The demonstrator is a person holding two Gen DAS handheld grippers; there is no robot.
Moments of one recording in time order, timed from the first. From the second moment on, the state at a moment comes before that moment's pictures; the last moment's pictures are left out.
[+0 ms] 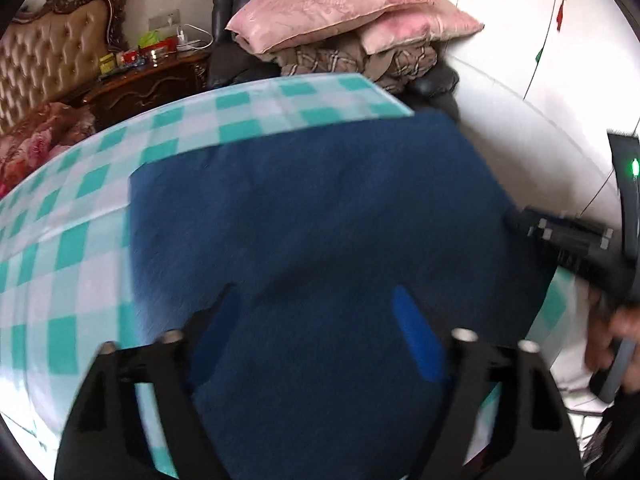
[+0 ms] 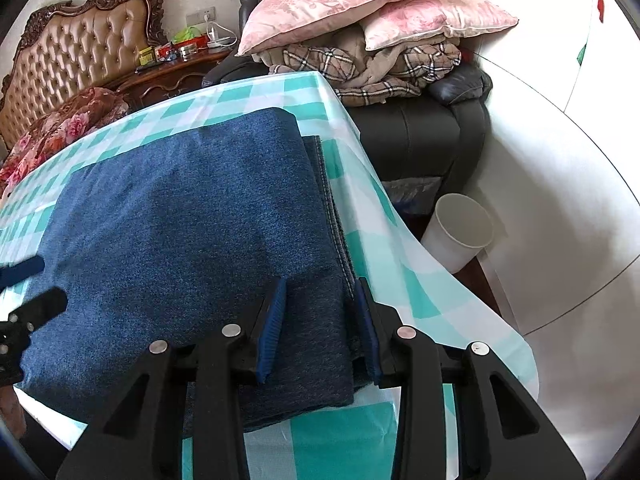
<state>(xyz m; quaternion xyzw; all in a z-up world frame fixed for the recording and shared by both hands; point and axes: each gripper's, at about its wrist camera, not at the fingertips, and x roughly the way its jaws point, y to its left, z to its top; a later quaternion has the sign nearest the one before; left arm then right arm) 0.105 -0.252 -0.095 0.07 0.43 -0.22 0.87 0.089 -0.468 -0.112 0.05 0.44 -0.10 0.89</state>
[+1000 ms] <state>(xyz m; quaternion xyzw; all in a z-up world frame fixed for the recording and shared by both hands) 0.116 -0.189 -0.077 0.06 0.41 -0.18 0.89 0.140 -0.417 -0.114 0.02 0.46 -0.08 0.89</state>
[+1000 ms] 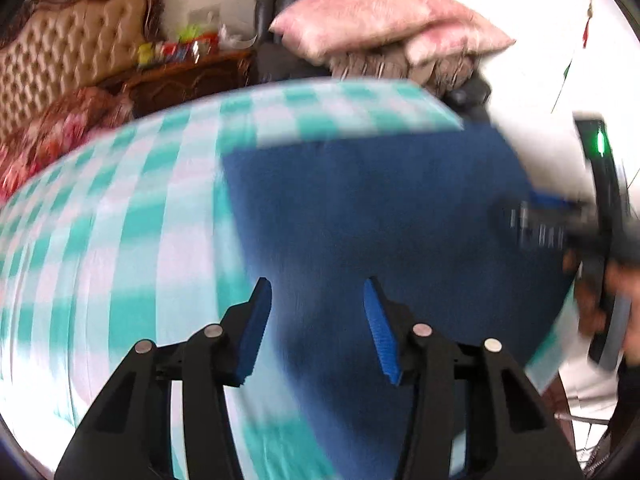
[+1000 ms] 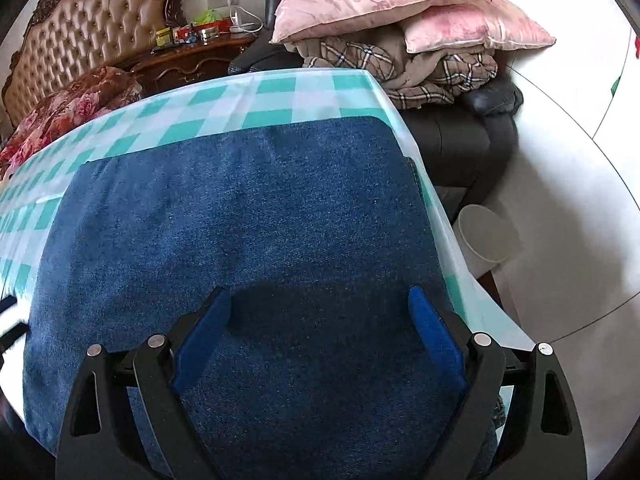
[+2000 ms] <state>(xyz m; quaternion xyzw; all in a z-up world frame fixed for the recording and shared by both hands) 0.221 -0.382 -0.067 0.13 0.39 -0.36 0.84 0.087 -0.417 -0.097 0.03 0.46 -0.16 0.88</state>
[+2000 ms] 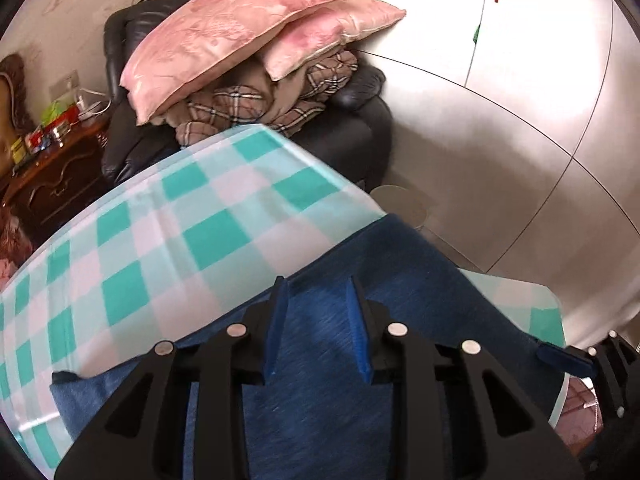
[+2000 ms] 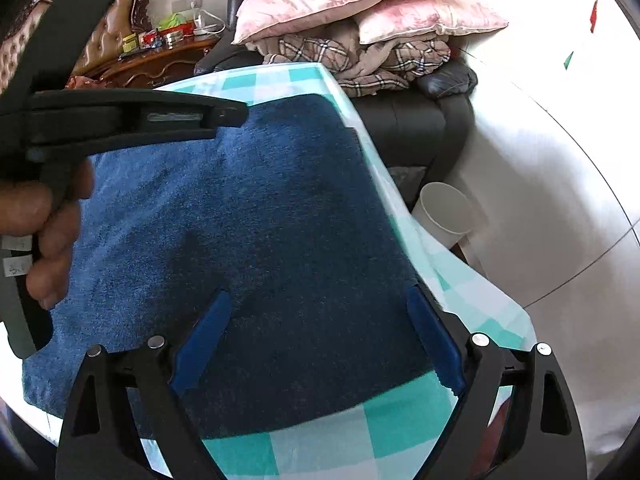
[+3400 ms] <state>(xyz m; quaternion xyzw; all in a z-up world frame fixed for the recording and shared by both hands) 0.071 -0.260 -0.049 0.10 0.42 -0.26 0.86 0.020 -0.409 -0.065 0.05 0.44 -0.19 0.88</state>
